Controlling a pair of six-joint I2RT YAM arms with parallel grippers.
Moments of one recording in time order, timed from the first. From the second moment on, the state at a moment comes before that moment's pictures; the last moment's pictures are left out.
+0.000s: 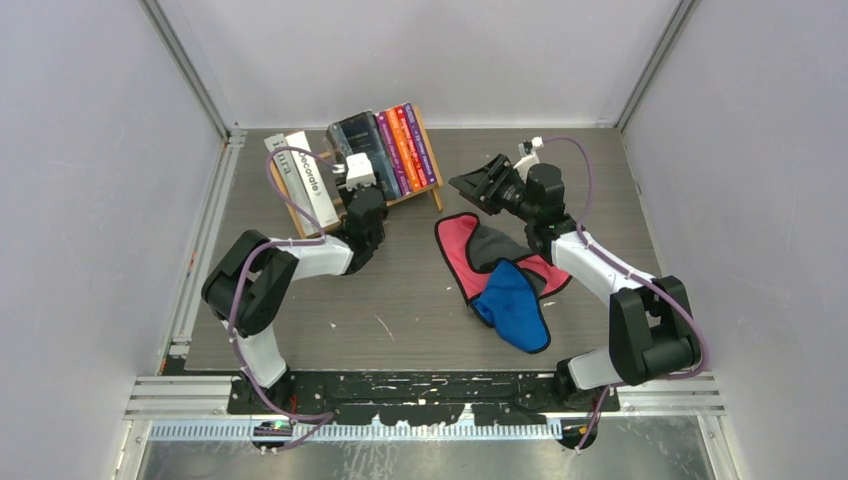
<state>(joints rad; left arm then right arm) -0.61 1.79 0.91 0.78 -0.84 -0.18 0.29 1.42 0.85 0.40 -0.43 1.02</state>
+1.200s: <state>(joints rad) -0.58 1.76 0.97 0.60 -0.78 -0.24 0.29 1.45 0.83 0.42 -0.45 1.02</state>
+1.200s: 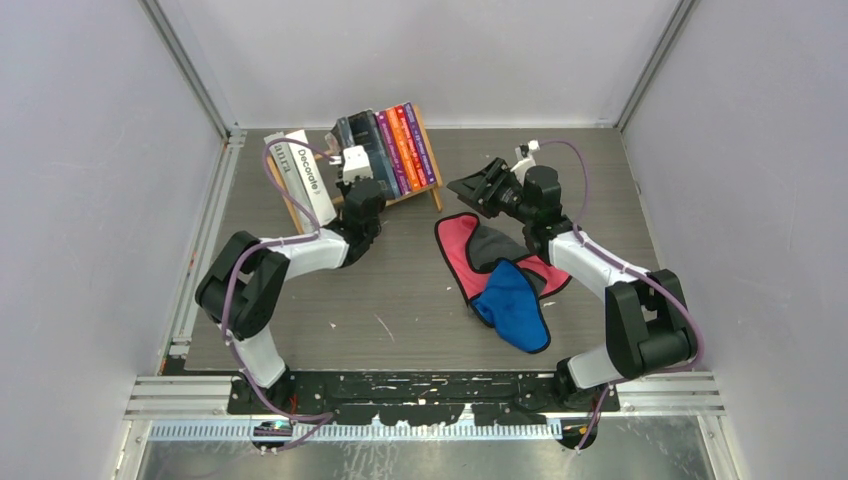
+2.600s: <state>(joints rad) -0.64 1.91 0.85 1.16 -0.85 0.08 0.29 1.56 0.83 0.52 -0.49 1.02</state>
